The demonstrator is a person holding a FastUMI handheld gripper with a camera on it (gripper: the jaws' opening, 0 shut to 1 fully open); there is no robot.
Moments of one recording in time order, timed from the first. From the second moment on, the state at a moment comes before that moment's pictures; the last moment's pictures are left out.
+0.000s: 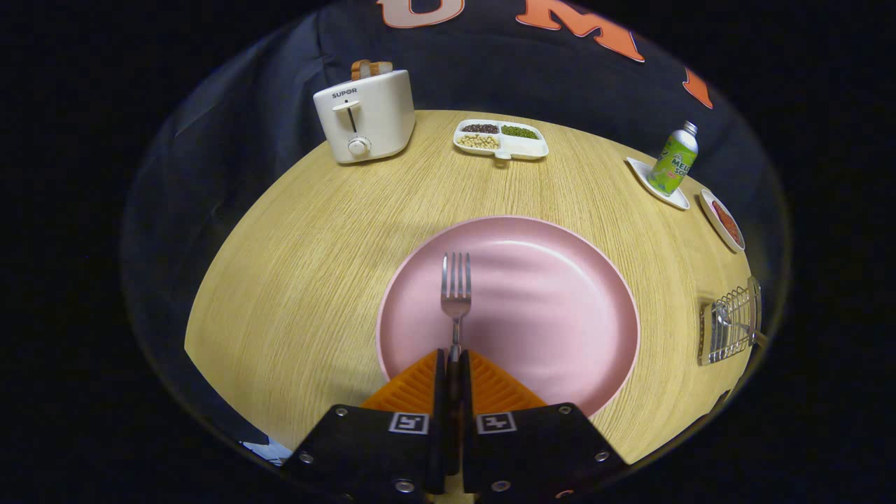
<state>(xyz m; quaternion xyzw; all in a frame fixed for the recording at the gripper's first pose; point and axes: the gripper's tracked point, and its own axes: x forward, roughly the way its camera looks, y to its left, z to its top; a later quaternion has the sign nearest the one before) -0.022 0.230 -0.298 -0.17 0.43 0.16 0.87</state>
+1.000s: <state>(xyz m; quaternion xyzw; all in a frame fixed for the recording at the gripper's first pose) 0.009 0.046 -0.138 -0.14 0.43 0.10 0.89</state>
